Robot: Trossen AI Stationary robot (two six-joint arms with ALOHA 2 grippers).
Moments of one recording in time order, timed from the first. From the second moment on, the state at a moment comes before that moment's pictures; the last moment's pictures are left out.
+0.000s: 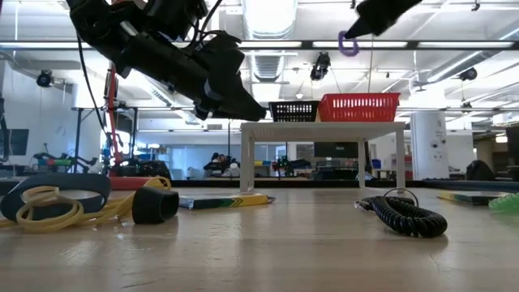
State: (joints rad) left arm -0.02 1.63 0.71 0.47 -0.33 -0.13; right arm -0.23 0.98 0.94 -0.24 0.64 -0.41
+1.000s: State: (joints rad) left arm -0.02 1.63 0.71 0.47 -0.33 -0.17; right arm -0.85 1.35 1.36 -0.76 -0.02 -0.24
